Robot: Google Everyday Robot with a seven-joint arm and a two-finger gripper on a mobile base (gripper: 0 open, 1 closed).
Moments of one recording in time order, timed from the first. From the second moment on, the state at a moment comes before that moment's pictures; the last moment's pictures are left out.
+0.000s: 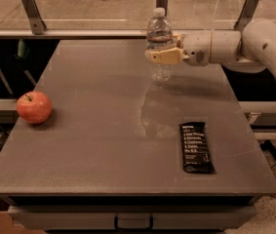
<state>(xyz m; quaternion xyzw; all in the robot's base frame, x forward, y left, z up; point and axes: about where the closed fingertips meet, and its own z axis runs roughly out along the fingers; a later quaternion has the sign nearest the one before) 0.672 -0.064 0.927 -0.46 0.60 0.37 0.54</state>
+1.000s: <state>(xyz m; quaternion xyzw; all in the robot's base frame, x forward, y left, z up) 0.598 -0.057 0.876 -0.73 0.57 0.19 0.31</state>
